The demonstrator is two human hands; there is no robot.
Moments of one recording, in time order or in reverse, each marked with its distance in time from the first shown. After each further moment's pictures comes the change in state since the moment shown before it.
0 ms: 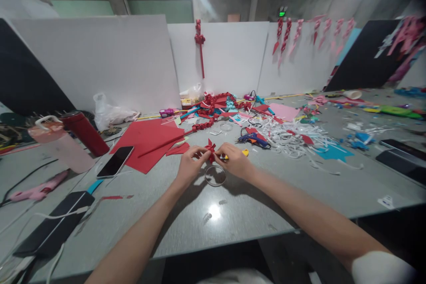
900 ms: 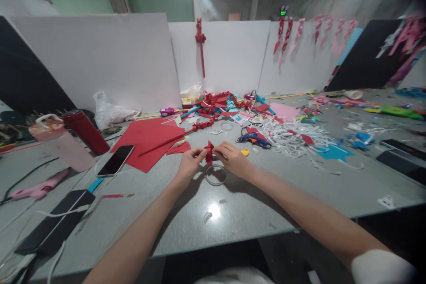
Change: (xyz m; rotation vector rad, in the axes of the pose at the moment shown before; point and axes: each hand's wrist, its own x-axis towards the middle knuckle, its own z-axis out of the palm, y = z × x) left_hand 0.001 -0.008 0.003 -0.222 -0.005 -0.269; right_hand -0.003 0.006 0.003 -0.003 -0.098 0.029
